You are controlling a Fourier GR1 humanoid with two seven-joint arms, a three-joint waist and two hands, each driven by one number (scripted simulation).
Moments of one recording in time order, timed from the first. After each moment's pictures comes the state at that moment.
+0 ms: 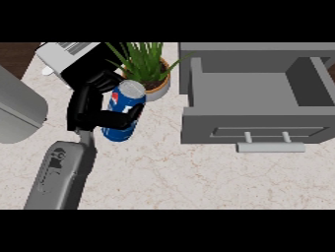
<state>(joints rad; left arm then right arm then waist) -0.43 0.02 0.03 -1.34 0.01 0.12 -0.03 0.29 -0.02 -0.27 -2.19 -0.11 0.20 0.10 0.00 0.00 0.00</state>
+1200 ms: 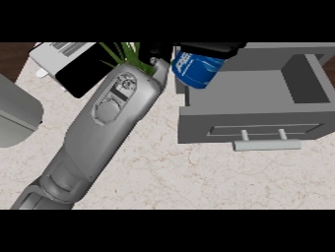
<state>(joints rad) -1.13 0.00 -0.19 -1.05 0.07 0.48 0.29 0.29 -0.02 -0.29 -2.20 -0.13 0.22 0.11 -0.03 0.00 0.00</state>
